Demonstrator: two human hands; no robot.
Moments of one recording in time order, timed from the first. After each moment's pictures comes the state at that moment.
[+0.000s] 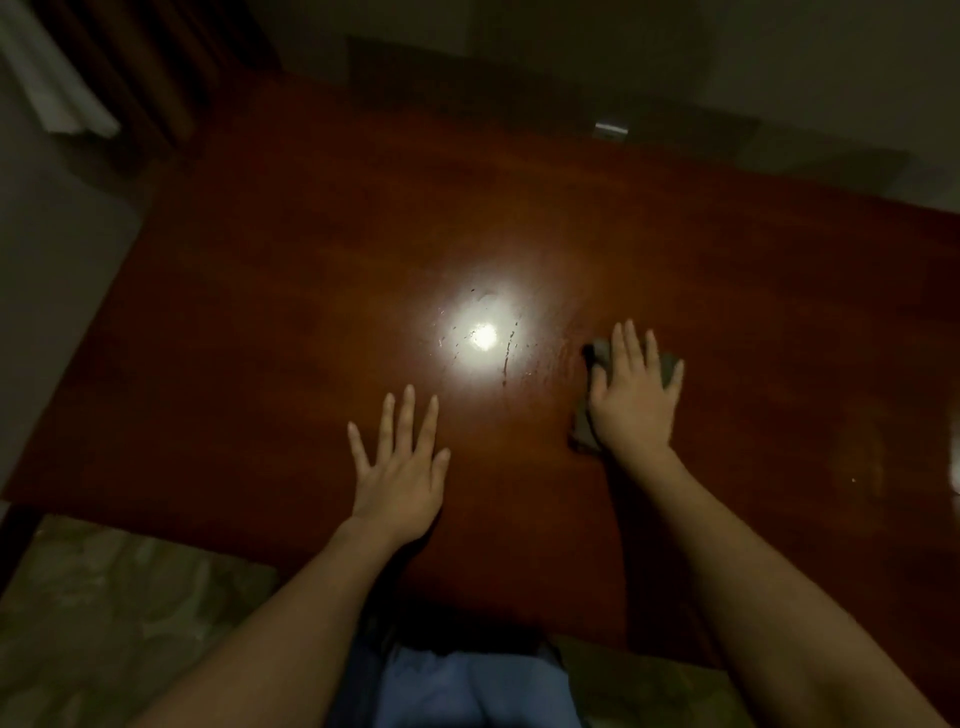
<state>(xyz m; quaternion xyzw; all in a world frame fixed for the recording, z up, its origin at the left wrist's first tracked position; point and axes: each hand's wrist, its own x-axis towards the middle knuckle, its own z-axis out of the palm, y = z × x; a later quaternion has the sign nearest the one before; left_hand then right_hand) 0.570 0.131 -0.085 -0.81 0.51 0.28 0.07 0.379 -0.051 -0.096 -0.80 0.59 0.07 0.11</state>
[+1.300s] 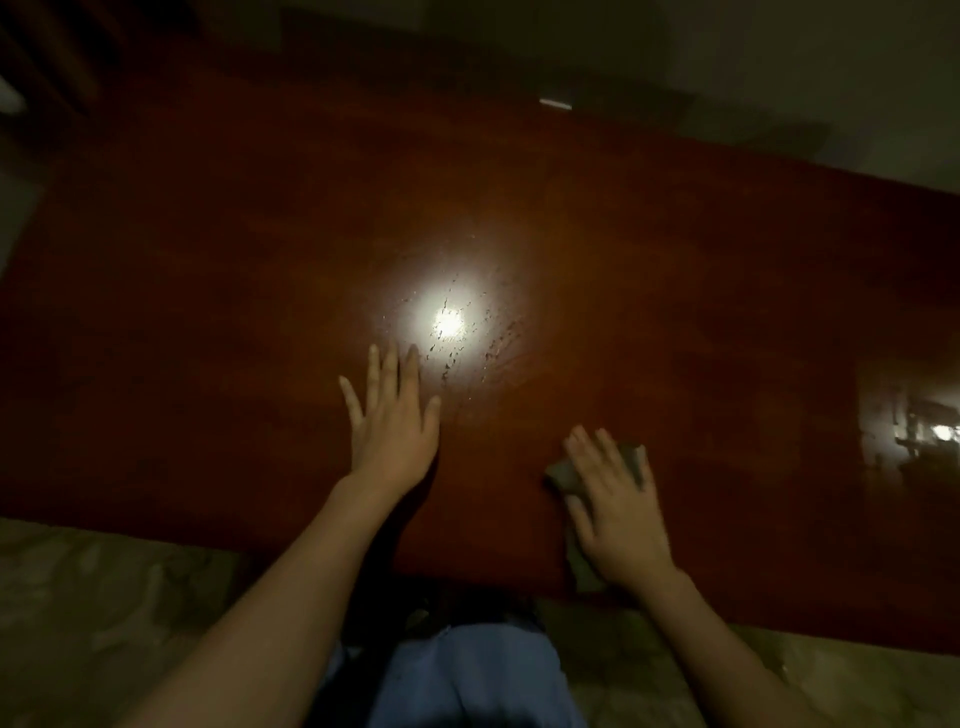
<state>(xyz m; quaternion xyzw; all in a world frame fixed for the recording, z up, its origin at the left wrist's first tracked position) 0.521 0.089 -0.071 -0.83 0.50 0.25 -0.05 0.255 0.064 -0.097 -0.88 0.44 0.10 0.14</state>
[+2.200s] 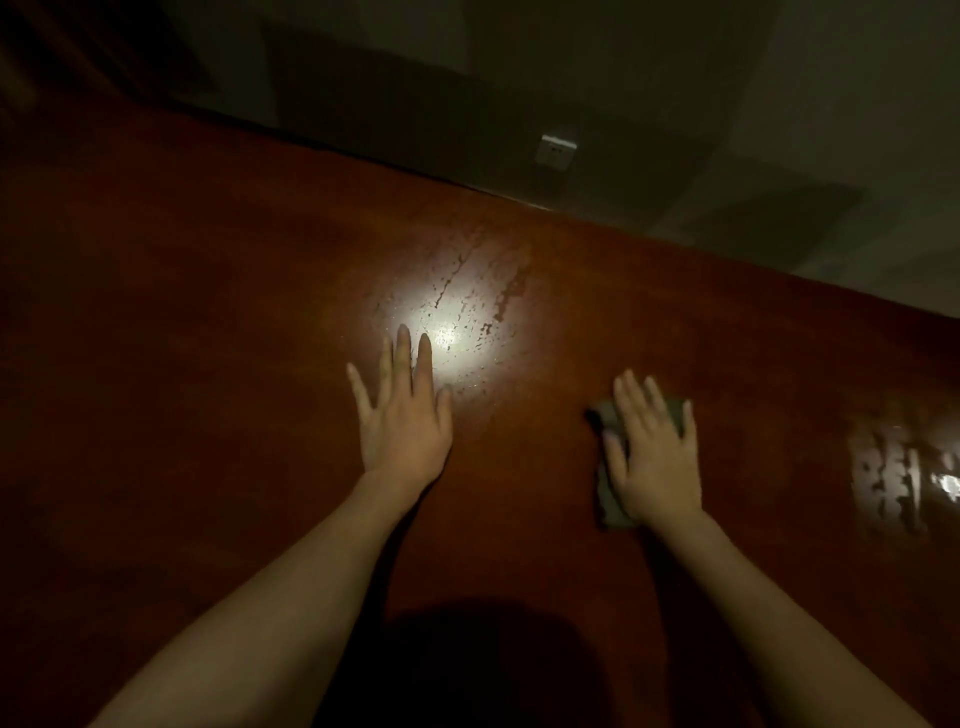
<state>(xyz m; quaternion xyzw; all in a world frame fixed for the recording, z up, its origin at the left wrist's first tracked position) 0.515 -0.100 -0.093 -0.86 0.48 0.18 -0.03 0.269 -0.188 -0.093 -0.85 0.50 0.10 0.11</state>
